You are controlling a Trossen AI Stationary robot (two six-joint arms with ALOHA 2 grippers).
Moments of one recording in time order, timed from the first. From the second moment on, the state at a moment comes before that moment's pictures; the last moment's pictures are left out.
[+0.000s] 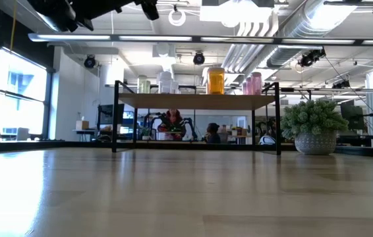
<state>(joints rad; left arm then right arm) 0.26 1.34 0.67 1.04 0.27 -0.07 0.12 1.79 2.07 -0.96 0.30 0.15</state>
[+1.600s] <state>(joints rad) 0.11 1.34 0.60 0.62 -0.53 -0.05 0.10 1.64 2.07 -1.17 0.47 0.04</state>
